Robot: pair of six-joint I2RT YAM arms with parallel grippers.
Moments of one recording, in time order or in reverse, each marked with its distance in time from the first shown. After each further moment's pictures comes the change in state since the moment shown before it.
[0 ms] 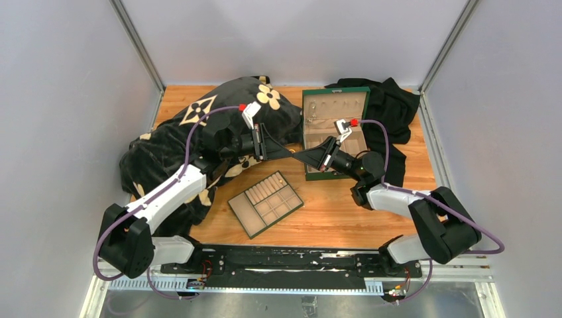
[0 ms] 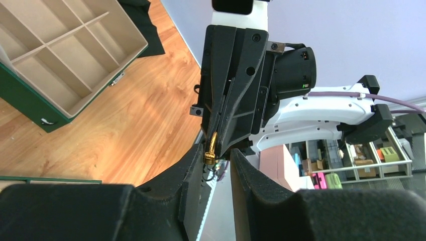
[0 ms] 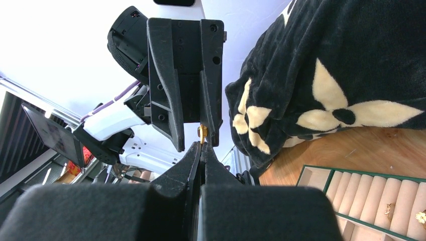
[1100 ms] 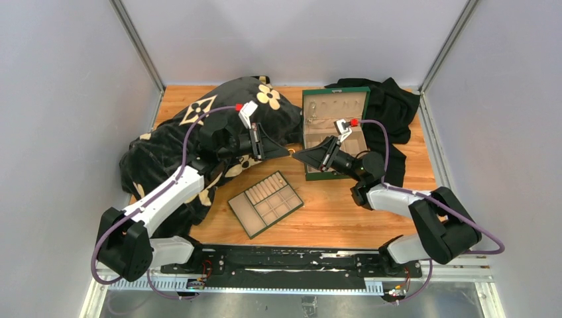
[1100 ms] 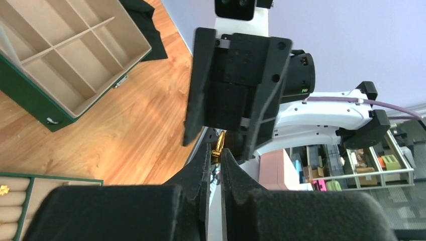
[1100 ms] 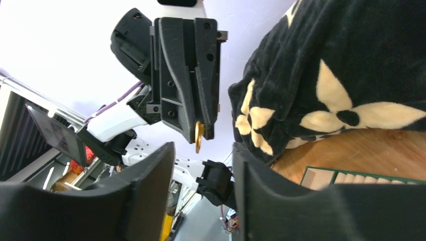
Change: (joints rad) left arm 0.014 -0.020 -0.004 -0.002 -0.013 -0.010; right arm 0.002 0.004 0.000 0.036 0.002 0.020
